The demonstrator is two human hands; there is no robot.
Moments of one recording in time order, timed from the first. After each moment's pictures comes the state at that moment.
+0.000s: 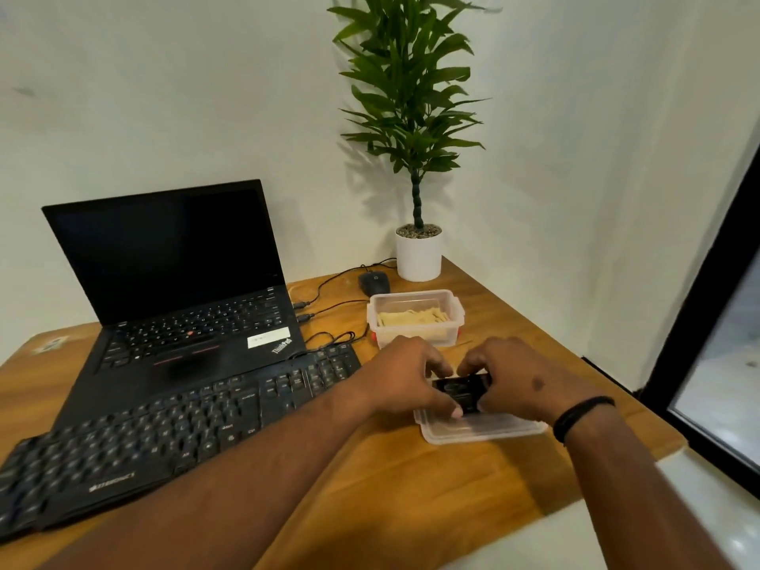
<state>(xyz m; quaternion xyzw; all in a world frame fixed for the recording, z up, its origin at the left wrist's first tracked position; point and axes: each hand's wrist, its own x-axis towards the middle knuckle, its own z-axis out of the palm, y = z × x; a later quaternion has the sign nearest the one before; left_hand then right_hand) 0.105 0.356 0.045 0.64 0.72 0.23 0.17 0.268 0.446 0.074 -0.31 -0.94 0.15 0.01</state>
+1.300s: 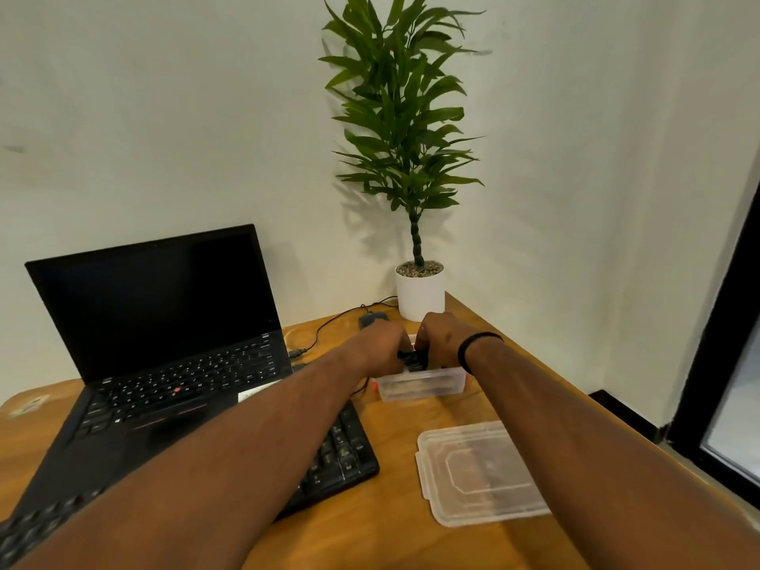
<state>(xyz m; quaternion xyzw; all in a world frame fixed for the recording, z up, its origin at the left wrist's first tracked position) 0.001 0.450 0.070 0.61 0.78 0.07 0.06 0.127 0.535 0.084 -0.30 -0.94 0.13 0.04</state>
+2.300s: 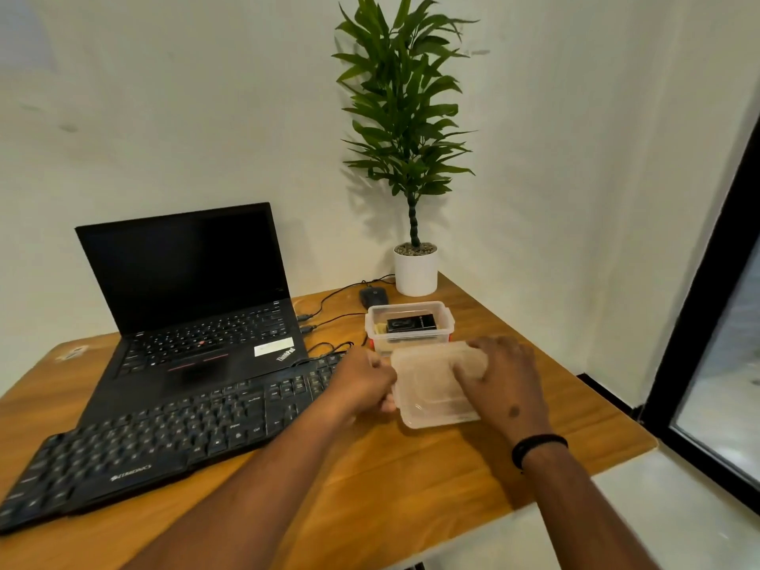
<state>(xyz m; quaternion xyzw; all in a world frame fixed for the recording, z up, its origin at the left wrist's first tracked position) 0.118 0.318 0.060 0.30 0.79 0.46 0.28 0.275 0.437 0.034 -0.41 -0.85 0.14 0.30</state>
